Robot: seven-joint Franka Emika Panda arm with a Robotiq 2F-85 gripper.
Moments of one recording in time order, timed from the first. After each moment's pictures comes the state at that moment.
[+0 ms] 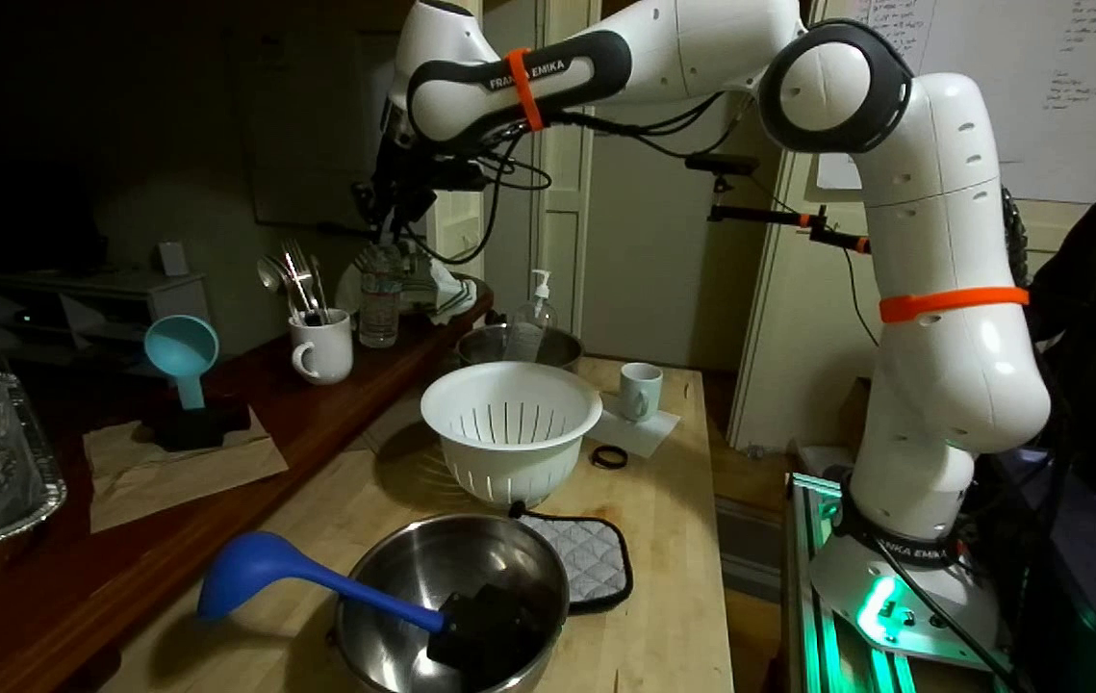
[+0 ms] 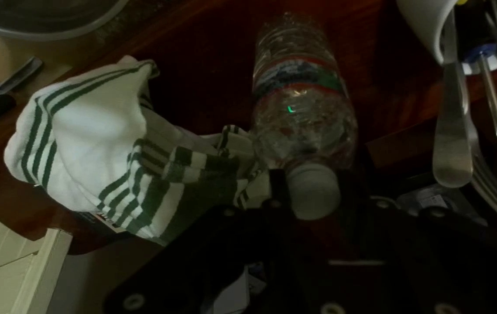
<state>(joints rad) 0.01 0.35 -0.02 -1.44 -0.16 2.29 0.44</state>
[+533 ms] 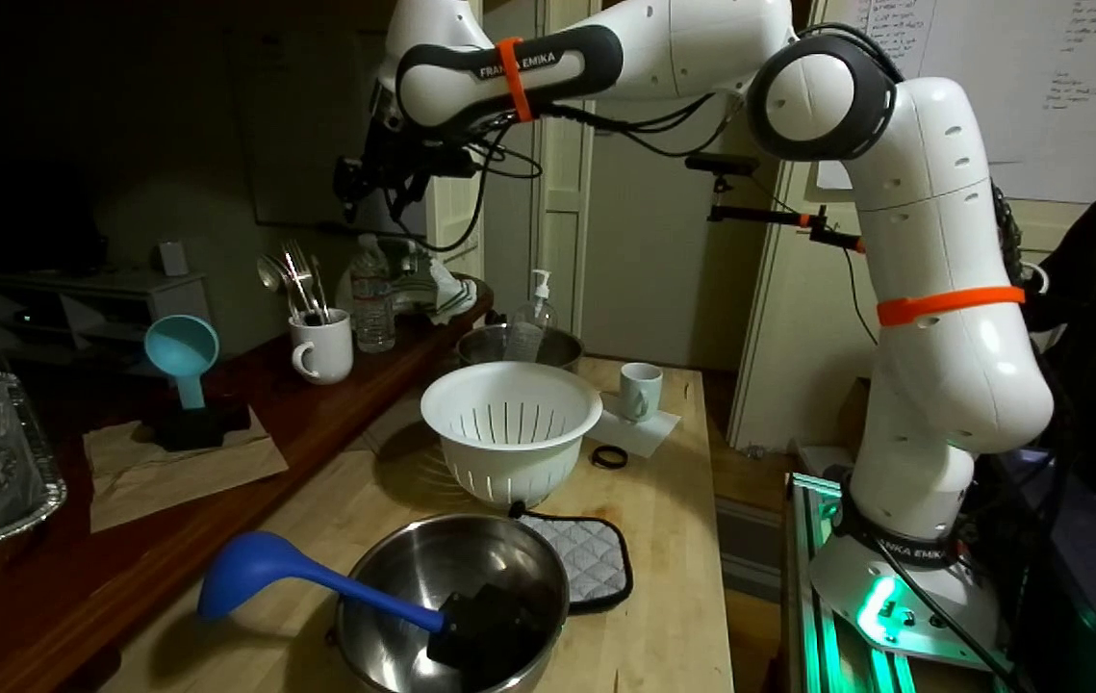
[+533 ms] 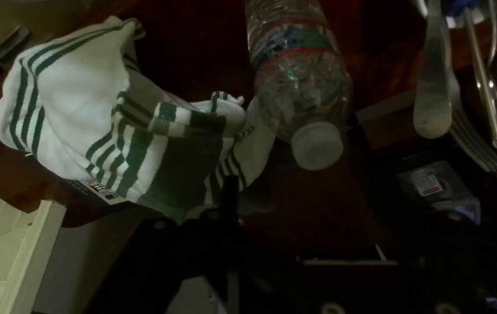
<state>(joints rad) 0.04 0.39 -0.04 -1.34 -0.17 2.27 0.45</state>
